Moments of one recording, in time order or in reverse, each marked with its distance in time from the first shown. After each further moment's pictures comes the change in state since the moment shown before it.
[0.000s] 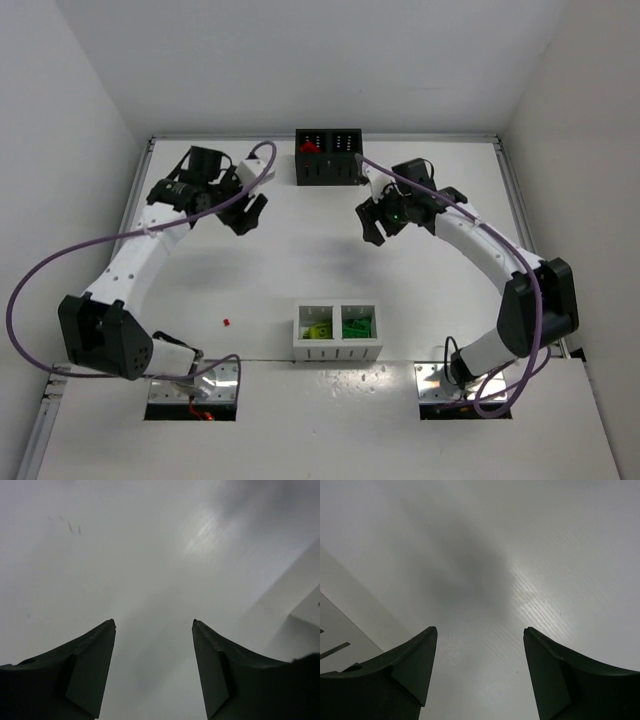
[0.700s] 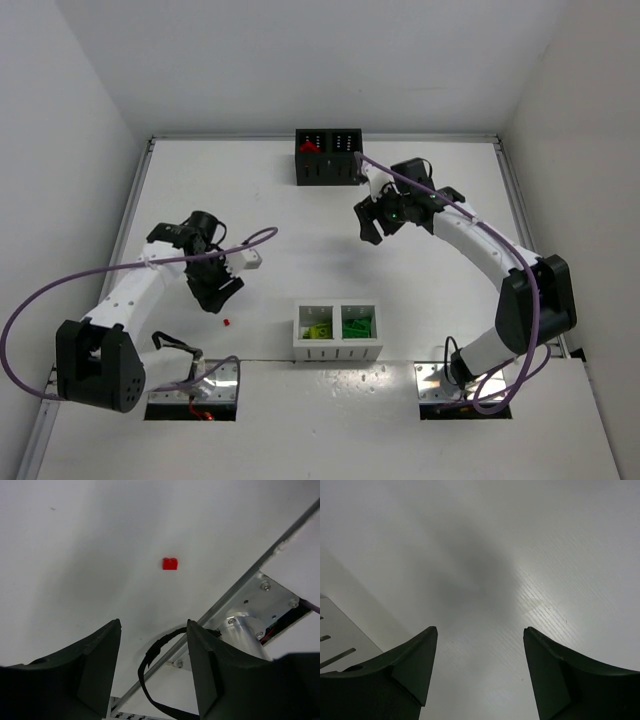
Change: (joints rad) left arm 0.064 -0.172 -0.405 -0.389 -0.144 0.264; right arm 0.000 0.026 0.003 0.032 -0.028 0.023
